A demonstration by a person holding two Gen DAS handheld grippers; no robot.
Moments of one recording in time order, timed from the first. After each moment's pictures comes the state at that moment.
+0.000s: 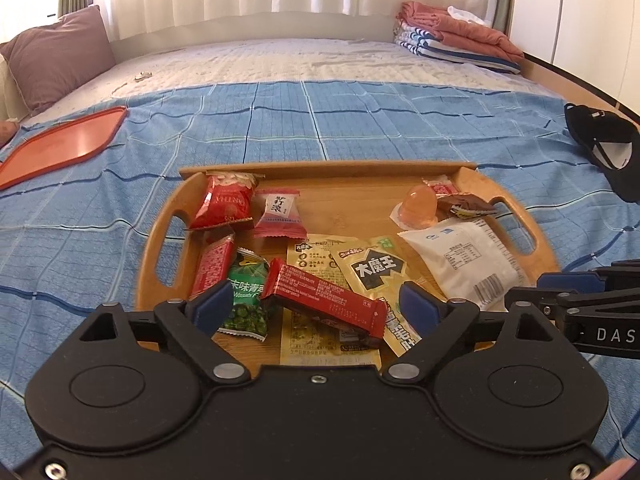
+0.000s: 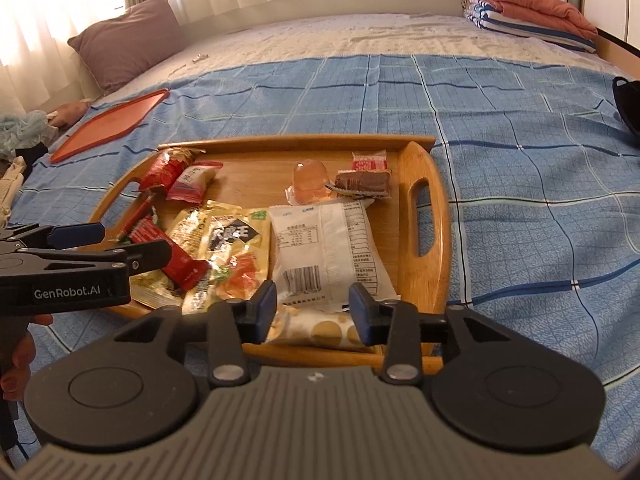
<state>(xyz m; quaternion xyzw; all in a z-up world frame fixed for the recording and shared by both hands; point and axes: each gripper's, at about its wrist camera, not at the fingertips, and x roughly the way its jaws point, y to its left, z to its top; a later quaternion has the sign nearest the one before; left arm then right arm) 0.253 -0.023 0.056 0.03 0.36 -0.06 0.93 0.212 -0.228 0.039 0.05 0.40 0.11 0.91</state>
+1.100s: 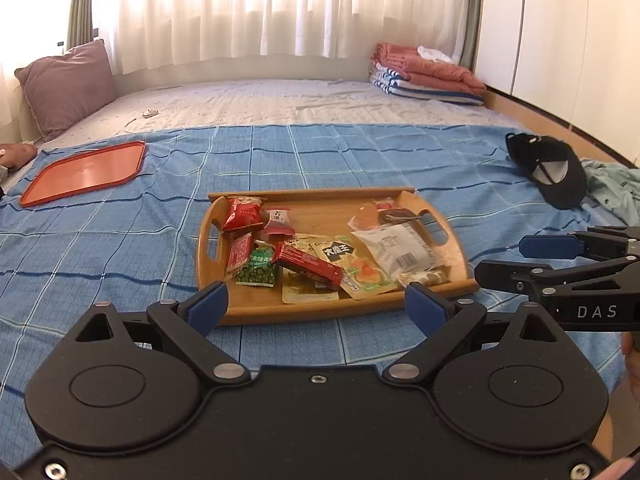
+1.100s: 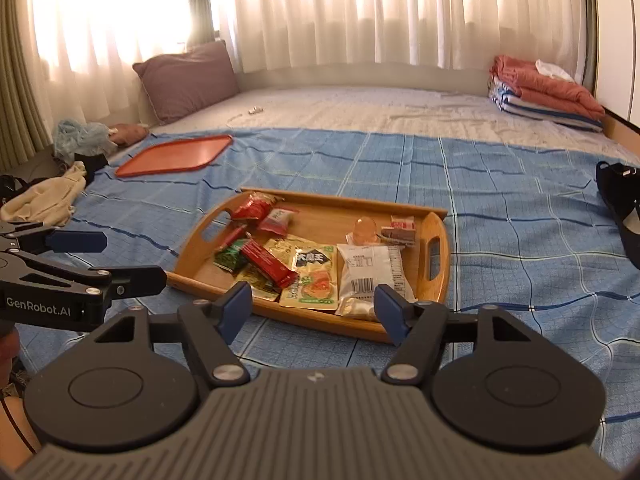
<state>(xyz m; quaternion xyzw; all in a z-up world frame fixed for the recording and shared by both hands) 0.088 0.003 0.154 0.02 0.31 -0.09 0.94 0.083 -0.213 0.129 0.01 0.30 0.15 0.94</state>
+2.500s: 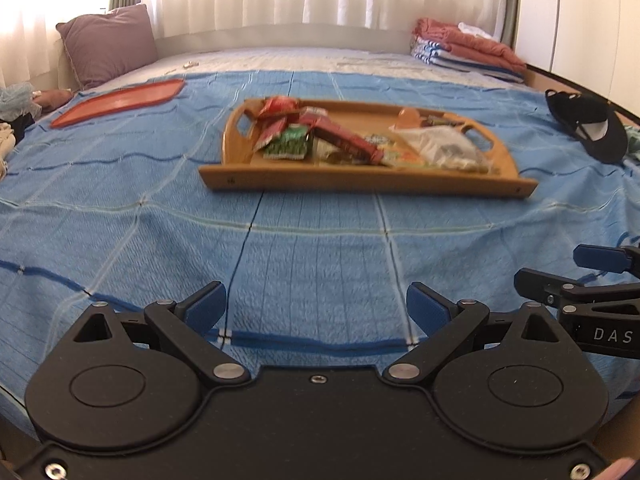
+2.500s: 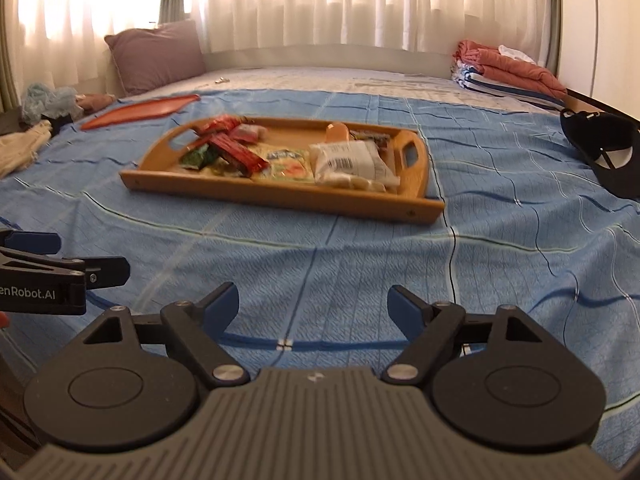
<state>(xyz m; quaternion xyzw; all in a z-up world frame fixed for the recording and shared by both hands) 0.044 0.008 0.008 0.01 0.34 -0.03 0.94 0.023 -0.201 0.003 -0.01 0.31 0.08 0.95</state>
